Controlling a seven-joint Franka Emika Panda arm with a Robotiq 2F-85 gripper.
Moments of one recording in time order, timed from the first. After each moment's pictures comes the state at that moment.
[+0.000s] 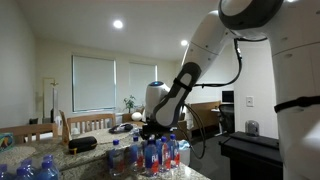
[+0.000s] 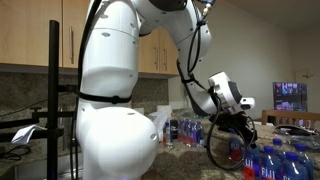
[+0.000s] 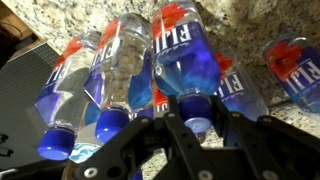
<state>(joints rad) 0.01 0.05 -0.11 -2.40 -0.60 2.83 1.05</state>
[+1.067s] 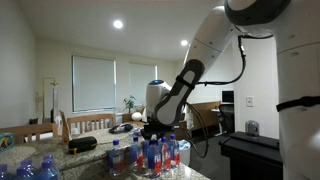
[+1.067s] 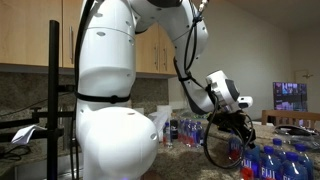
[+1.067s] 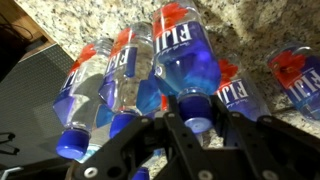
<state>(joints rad) 0.01 0.01 -0.10 -2.43 -0.61 2.78 1.05</state>
